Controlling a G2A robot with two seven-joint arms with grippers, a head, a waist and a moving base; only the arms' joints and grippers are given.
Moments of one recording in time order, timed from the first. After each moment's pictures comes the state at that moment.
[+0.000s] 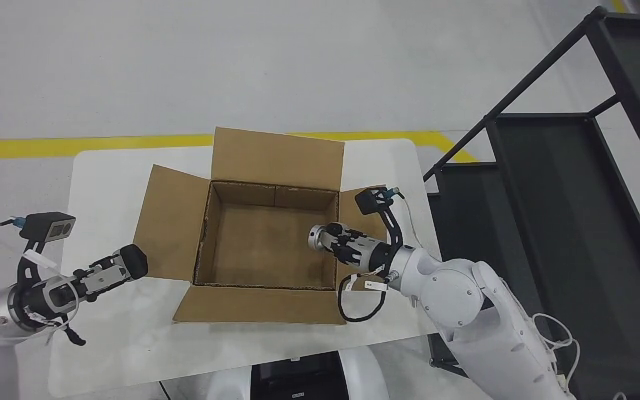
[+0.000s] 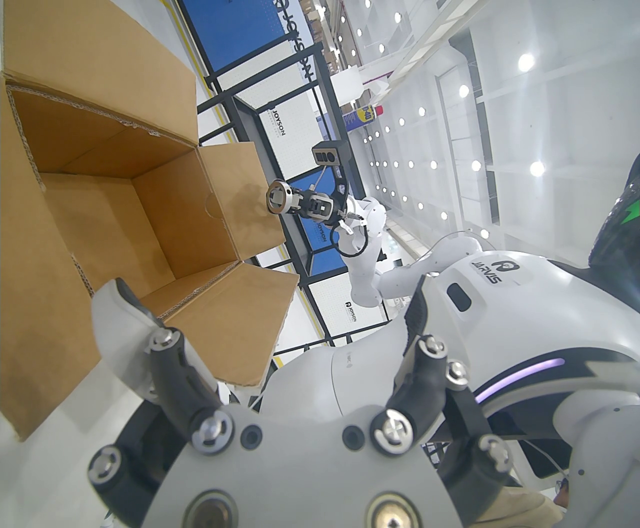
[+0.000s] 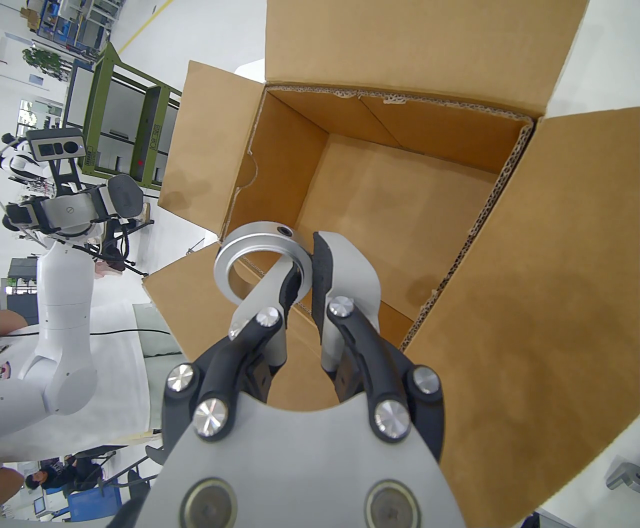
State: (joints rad) left arm 1.65 -1.00 -1.97 -1.80 -0.59 -0.37 -1.44; right arm -1.56 -1.10 1.28 -2.22 -0.49 0.22 0.79
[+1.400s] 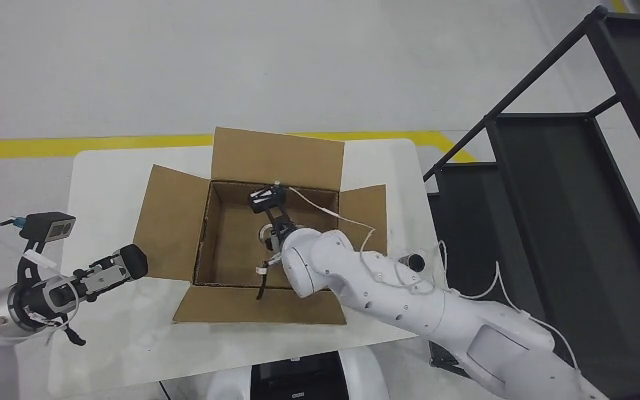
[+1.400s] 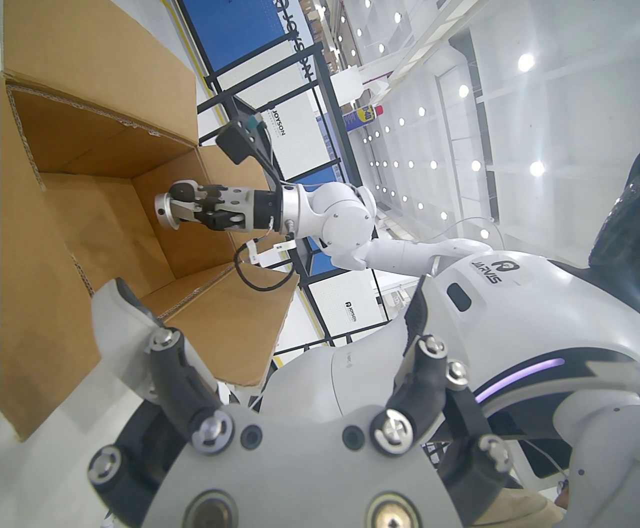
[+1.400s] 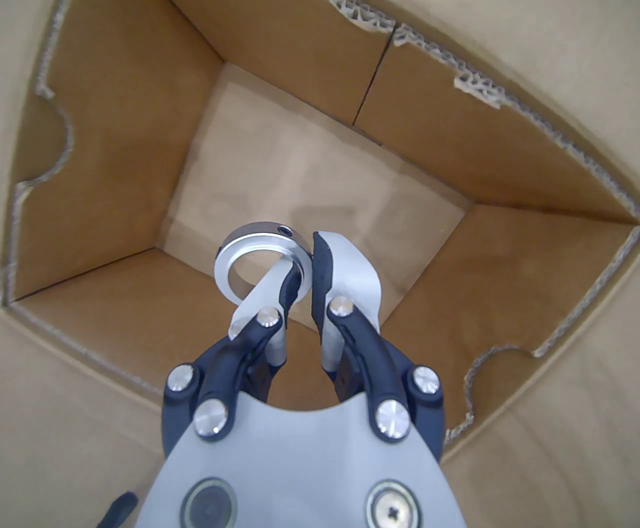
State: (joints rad) left arm 1.65 -1.00 -1.97 -1.80 -0.59 -0.37 -1.44; right arm -0.80 -1.36 0.48 -1.65 -1.02 0.72 1.09
